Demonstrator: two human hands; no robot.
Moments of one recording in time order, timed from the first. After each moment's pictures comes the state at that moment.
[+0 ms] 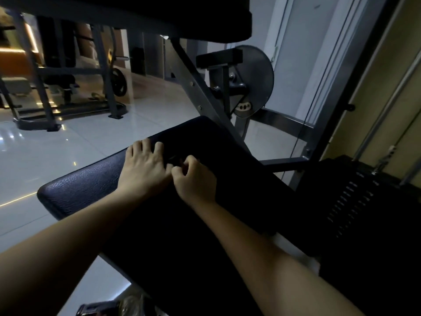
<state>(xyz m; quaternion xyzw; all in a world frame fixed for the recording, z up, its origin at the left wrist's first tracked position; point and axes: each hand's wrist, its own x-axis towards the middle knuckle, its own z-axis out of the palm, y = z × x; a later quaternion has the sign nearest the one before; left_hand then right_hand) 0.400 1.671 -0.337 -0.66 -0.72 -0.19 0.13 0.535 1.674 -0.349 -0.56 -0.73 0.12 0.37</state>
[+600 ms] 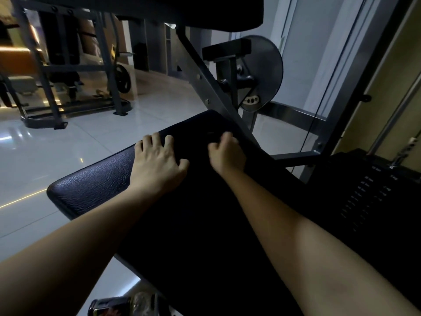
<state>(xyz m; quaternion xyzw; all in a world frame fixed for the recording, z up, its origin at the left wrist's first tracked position) 0.401 1.677 -0.342 -0.65 -0.71 -0.20 0.17 0.565 1.766 -0.347 -0.64 -0.67 0.10 0.37</state>
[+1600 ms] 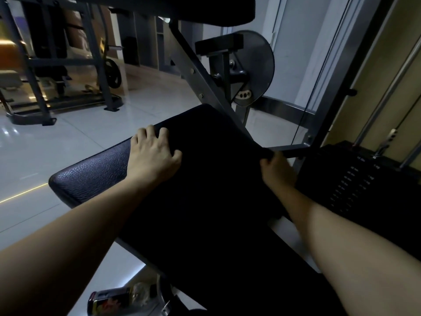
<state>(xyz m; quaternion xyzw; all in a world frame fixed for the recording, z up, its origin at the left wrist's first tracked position) 0.395 1.676 -0.343 -0.66 -0.70 -0.23 0.16 0.708 1.740 -0.382 -0.77 -0.56 0.08 0.29</state>
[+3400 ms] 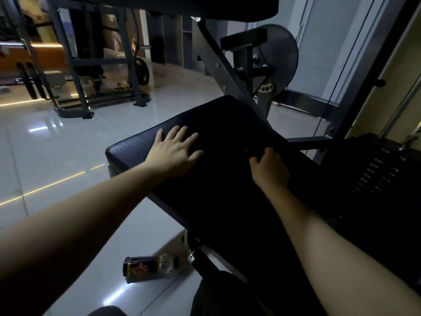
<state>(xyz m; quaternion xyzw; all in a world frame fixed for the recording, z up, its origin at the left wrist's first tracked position) 0.371 1.626 -0.351 -0.74 -0.65 -0.09 0.12 0.639 1.652 -0.370 -0.71 -0.63 0.15 0.26</state>
